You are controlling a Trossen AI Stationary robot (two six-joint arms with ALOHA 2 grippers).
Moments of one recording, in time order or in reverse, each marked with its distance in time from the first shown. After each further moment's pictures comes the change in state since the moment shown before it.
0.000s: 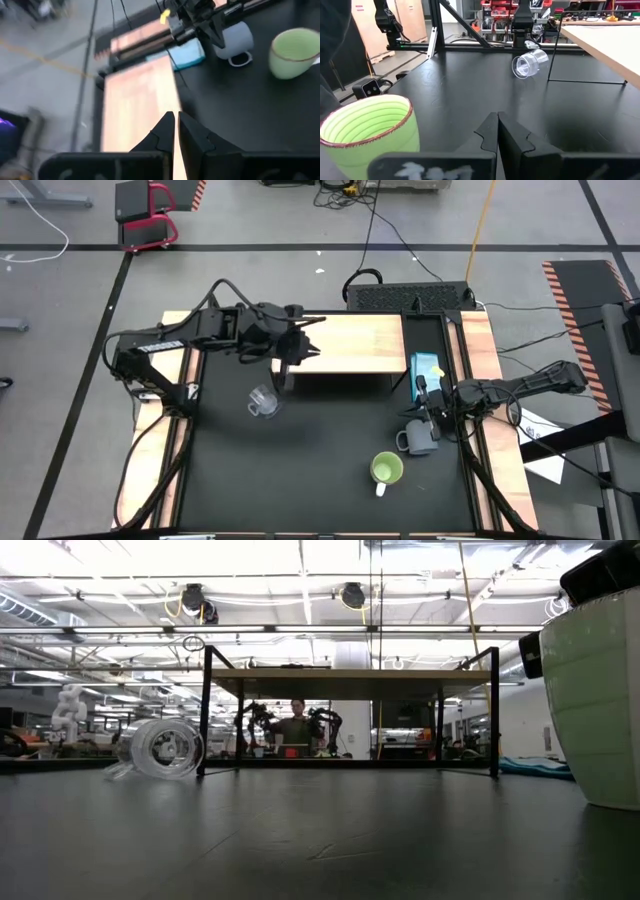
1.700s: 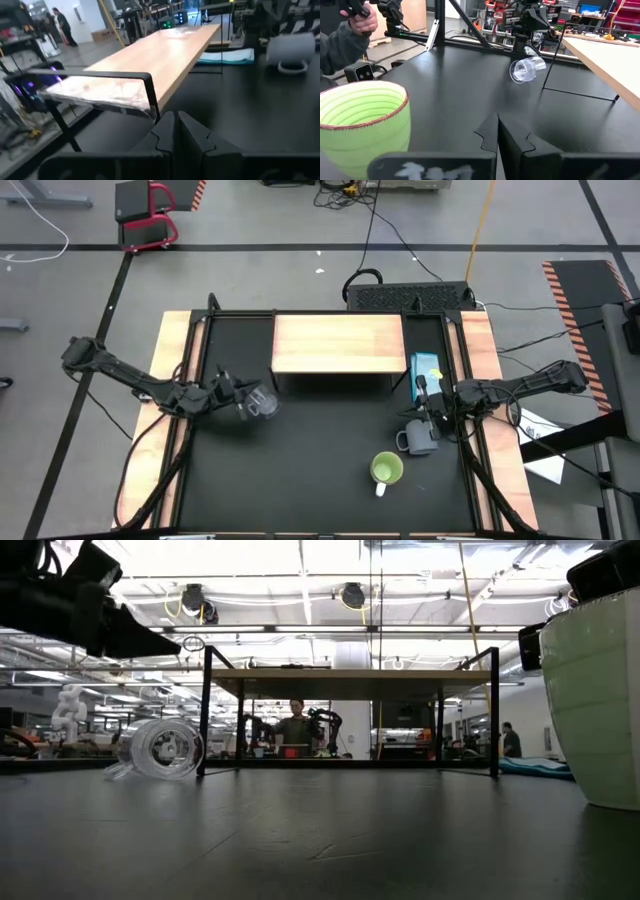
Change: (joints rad) left arm -0.405 -0.865 -1.707 1.270 -0.704 -0.392; right arm 0.000 0.011 0.000 0.011 0.000 -0.139
